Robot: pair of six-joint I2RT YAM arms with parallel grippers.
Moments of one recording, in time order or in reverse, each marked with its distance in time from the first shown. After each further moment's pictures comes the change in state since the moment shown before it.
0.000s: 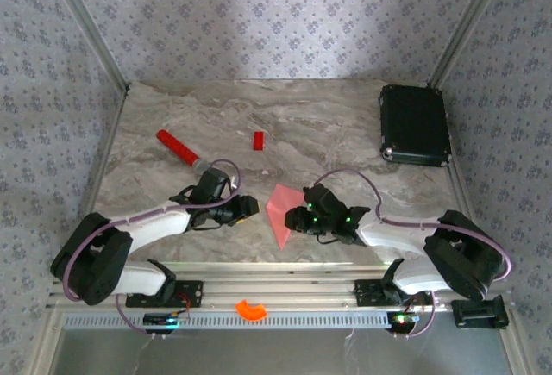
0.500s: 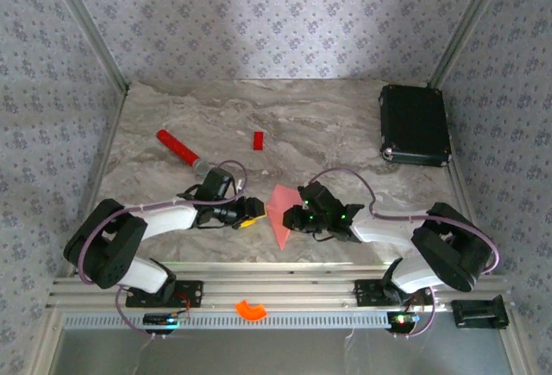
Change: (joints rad) left arm 0.000 0.114 0.020 0.061 0.119 -0.003; right arm -0.013 0.076 0.024 0.071 -0.067 -0.011
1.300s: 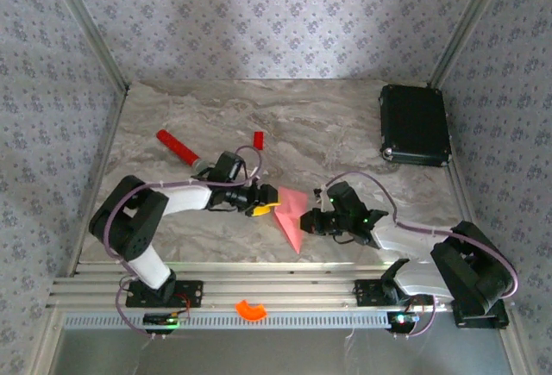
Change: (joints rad) left arm 0.017 0.220 0.207 0.018 0.208 0.056; right arm -0.181 -0.174 -0.165 0.021 -0.243 -0.155
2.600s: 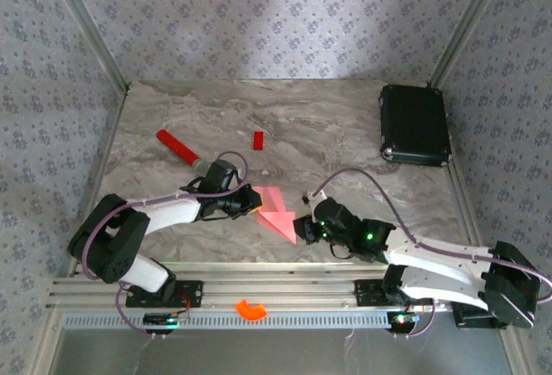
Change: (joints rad) left arm -0.015 -0.184 -0.134 -0.005 -0.305 -0.125; right arm 0.389 -0.235 0.117 -0.277 0.602 -0.261
